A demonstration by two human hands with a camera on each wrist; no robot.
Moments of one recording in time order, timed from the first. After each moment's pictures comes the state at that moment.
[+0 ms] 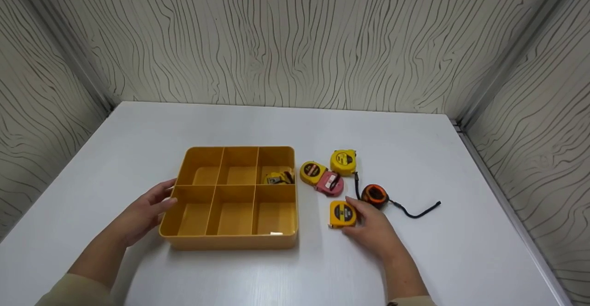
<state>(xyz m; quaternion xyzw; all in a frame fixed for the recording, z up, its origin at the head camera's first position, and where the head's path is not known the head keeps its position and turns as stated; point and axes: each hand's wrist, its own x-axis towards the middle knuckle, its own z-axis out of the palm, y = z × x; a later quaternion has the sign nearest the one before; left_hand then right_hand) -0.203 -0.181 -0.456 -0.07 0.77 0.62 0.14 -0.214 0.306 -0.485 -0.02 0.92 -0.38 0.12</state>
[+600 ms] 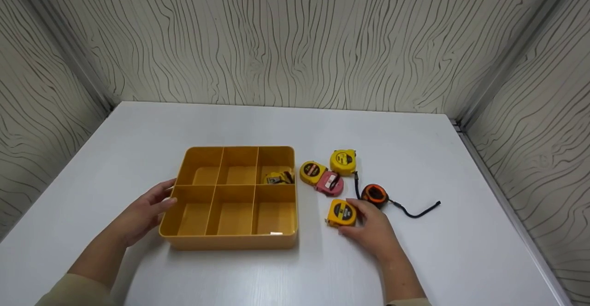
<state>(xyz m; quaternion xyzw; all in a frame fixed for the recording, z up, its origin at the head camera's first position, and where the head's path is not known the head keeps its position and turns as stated) -0.204 -0.180 -0.457 -0.07 0.77 0.62 0.14 -0.212 0.304 -0.490 0.01 0.93 -0.35 0.10</state>
